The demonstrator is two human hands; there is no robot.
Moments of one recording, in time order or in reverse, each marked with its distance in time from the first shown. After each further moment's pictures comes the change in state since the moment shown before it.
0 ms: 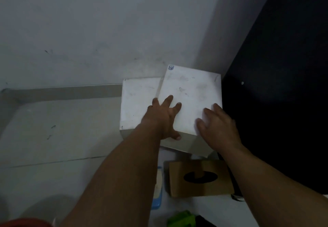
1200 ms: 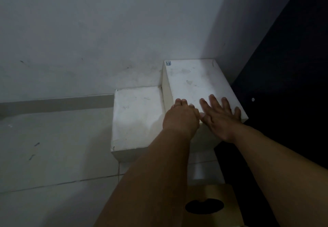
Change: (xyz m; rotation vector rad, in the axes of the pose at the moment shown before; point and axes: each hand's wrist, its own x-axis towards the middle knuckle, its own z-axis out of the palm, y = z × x) left_hand 0.088 0.036 -0.025 -0.002 0.122 0.014; right_hand 0.117 0.018 -0.012 -0.171 -0.346 -0.073
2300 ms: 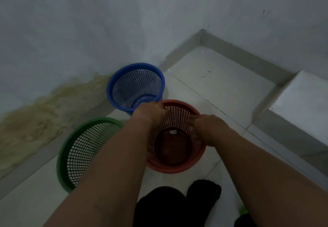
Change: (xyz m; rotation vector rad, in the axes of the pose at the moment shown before) left_hand -0.509 -0.202 0.091 0.101 -0.400 -0.798; right_hand -0.236 -0.365 0.152 -0.600 -0.216 -1.211
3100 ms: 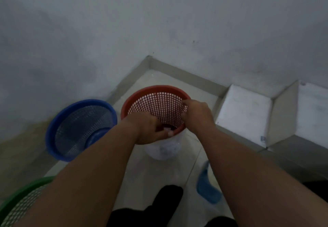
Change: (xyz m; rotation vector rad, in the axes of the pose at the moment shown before) left_hand 0.056 0.037 -0.114 -0.288 0.148 0.355; right_hand -0.019 0.092 -0.069 0.552 0.621 0.655
